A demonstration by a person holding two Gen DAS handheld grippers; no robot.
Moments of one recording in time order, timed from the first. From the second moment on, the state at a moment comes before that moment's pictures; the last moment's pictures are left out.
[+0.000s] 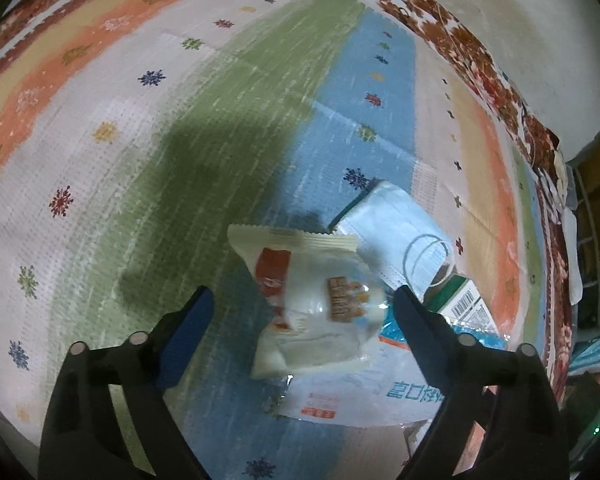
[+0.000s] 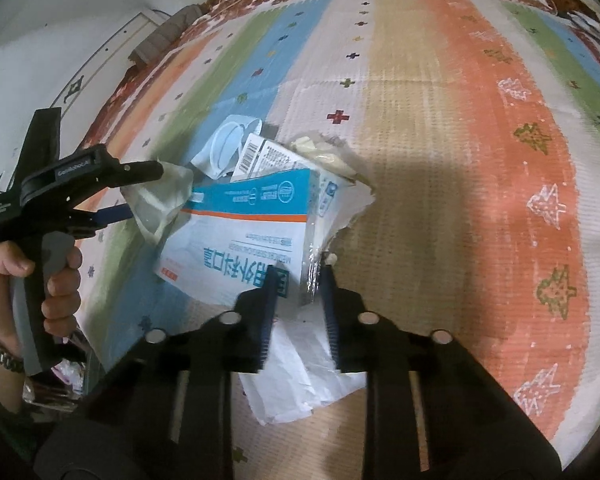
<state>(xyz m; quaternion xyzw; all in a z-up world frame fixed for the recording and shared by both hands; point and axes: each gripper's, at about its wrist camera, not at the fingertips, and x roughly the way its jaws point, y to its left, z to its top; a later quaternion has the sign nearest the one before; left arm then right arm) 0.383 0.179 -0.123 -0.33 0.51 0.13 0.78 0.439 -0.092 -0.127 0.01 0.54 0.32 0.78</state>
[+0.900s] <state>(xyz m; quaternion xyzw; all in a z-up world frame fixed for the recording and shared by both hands) 0.343 0.175 -0.075 -0.31 0.50 0.12 0.80 0.385 -0.098 -0.048 -0.05 0.48 0.33 0.81</state>
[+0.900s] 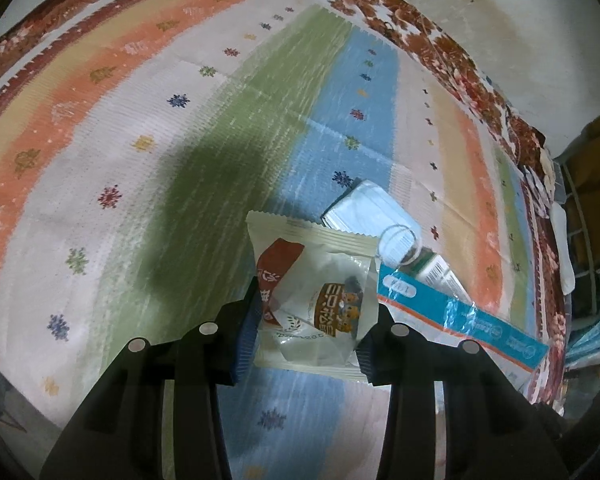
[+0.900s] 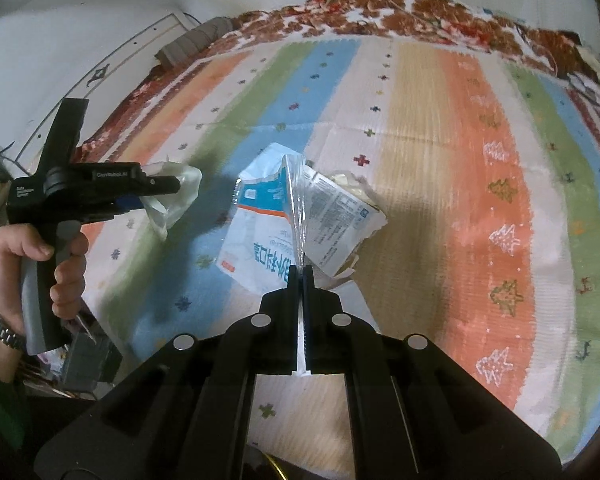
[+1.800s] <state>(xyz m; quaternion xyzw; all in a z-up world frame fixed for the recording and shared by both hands) 0.257 0.118 0.003 -0.24 0.46 0.05 0.86 0.275 -0.127 0.023 -0.06 0.41 0.34 0.85</state>
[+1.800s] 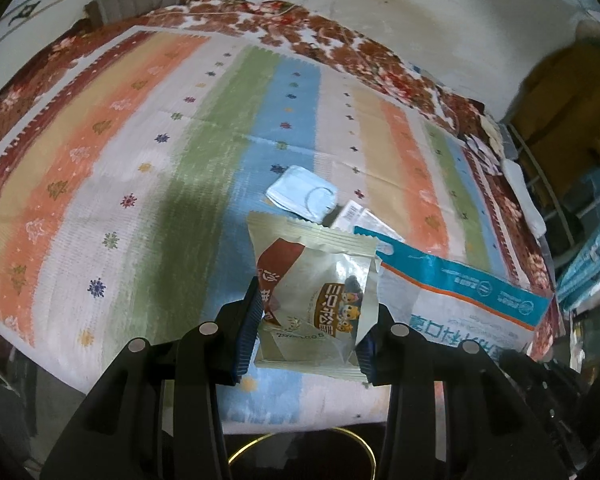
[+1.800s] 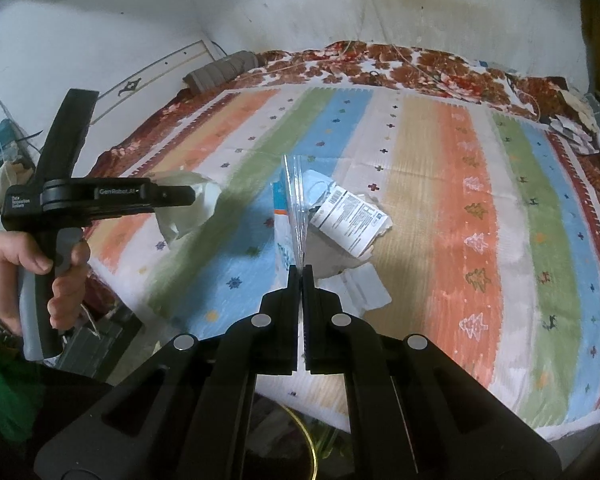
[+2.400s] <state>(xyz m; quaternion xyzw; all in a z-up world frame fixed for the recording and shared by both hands) 0.193 0.073 0.034 -0.21 0.43 0.01 0.88 0.209 -0.159 0.033 -0.04 0.39 0.35 0.85</state>
